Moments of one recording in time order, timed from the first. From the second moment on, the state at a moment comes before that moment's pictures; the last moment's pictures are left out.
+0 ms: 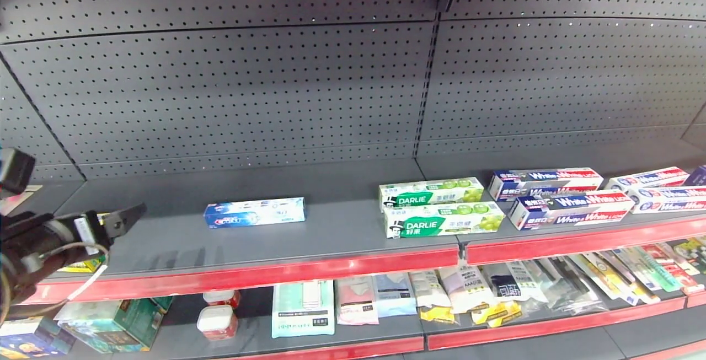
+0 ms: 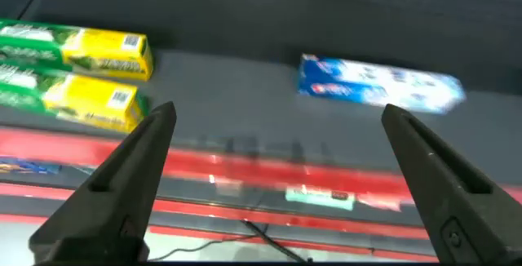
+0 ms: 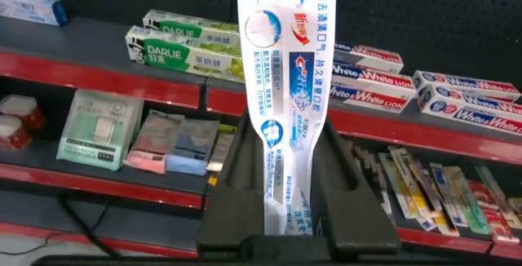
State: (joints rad) left arm 0.01 1.27 -0.45 -0.43 0.13 -0.18; right arm -0.06 0.31 -0.38 0.12 0.21 -0.20
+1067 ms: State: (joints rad) left arm -0.26 2.06 -1.16 -0.33 0.17 -0.23; right arm -0.06 0.35 -0.35 0.12 0.22 -0.23
